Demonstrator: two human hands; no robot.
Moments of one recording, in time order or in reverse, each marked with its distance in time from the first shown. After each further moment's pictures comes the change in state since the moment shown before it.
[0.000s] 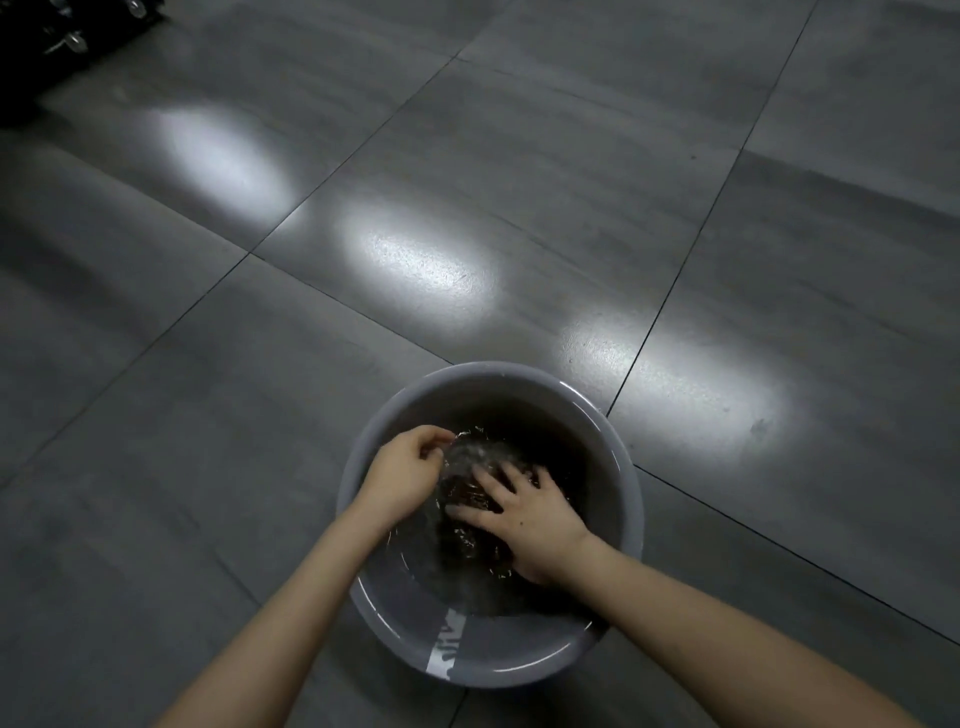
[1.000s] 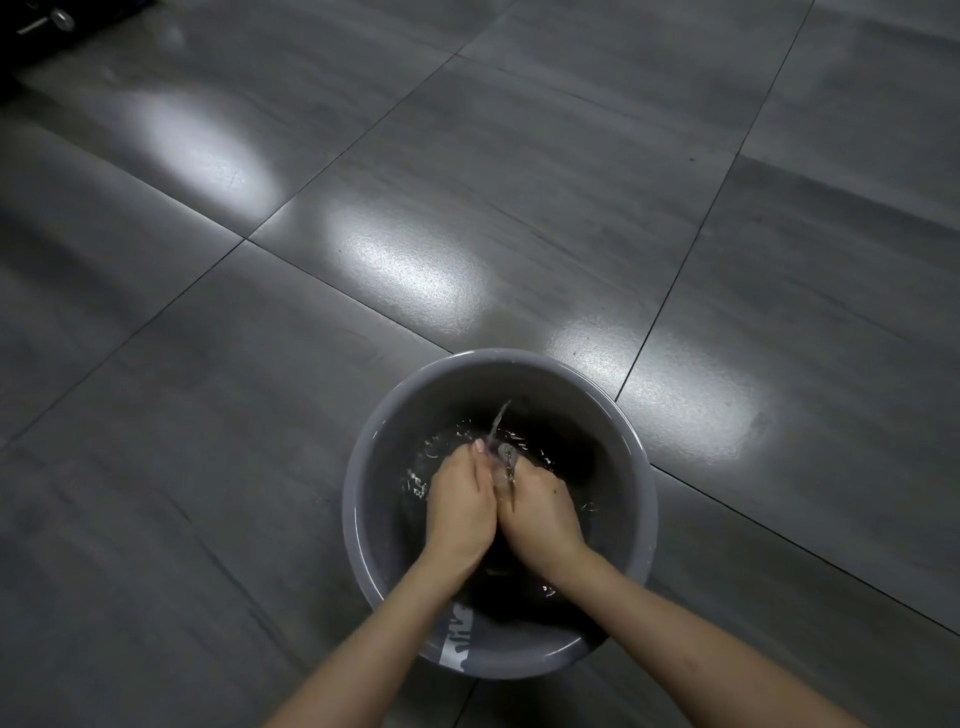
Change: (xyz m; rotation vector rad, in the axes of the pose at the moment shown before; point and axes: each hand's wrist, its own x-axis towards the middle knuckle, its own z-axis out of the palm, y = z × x) left_hand -0.028 0.004 0.065 -0.257 0.298 0.078; right_hand 0.001 -0.029 -0.012 0.824 0.630 0.386
